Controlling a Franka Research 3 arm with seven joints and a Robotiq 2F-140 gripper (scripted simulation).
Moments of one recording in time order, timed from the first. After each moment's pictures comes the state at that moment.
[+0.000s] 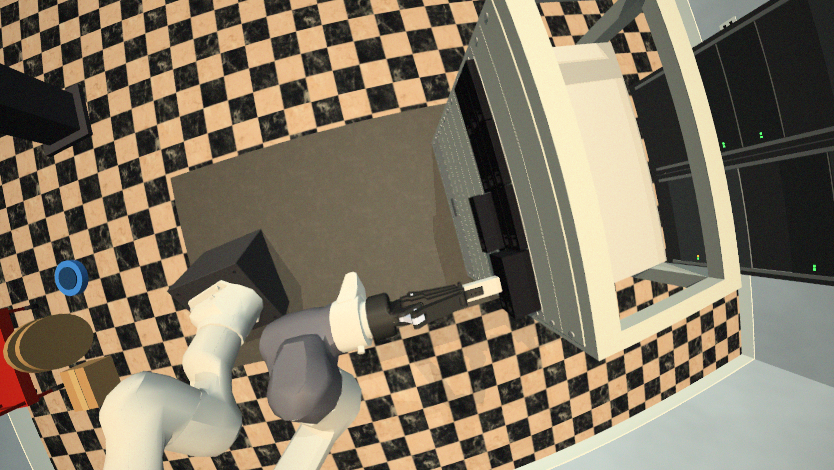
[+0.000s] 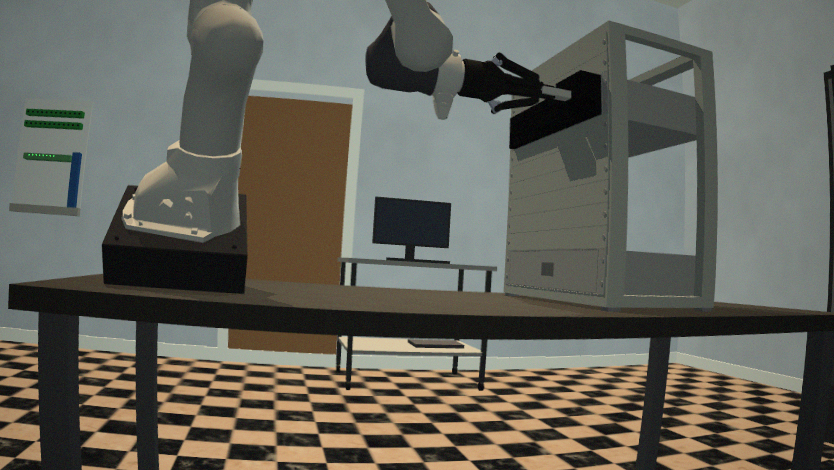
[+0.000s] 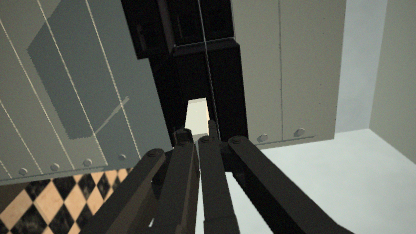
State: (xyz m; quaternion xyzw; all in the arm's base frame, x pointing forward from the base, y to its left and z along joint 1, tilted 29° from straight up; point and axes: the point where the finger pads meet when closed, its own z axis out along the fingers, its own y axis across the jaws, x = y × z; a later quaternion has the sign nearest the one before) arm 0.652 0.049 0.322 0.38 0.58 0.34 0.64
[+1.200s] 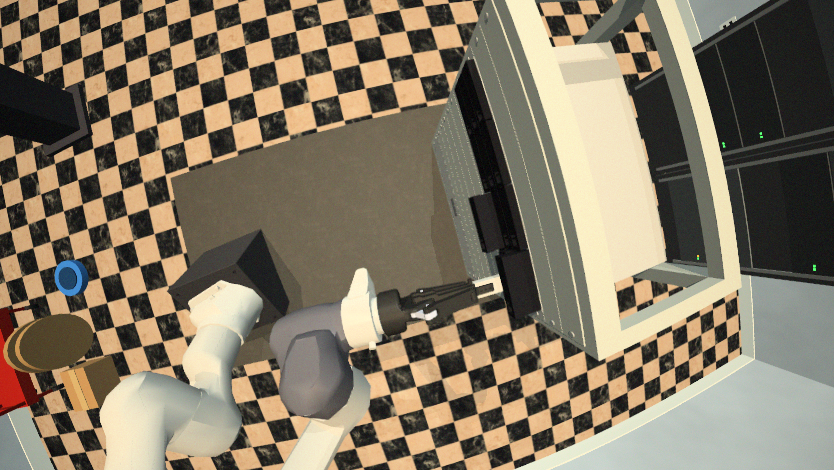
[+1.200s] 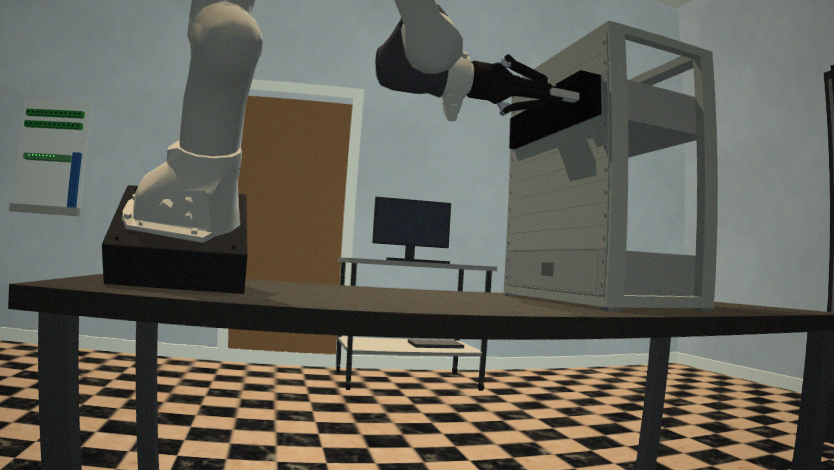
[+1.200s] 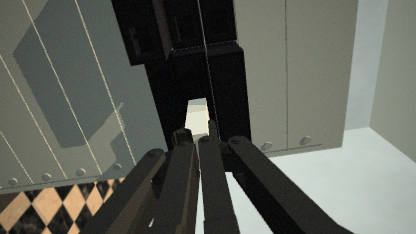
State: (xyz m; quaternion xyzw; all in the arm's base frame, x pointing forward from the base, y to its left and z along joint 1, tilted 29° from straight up) arm 0.672 0.047 0.322 0.38 0.57 0.33 0.64
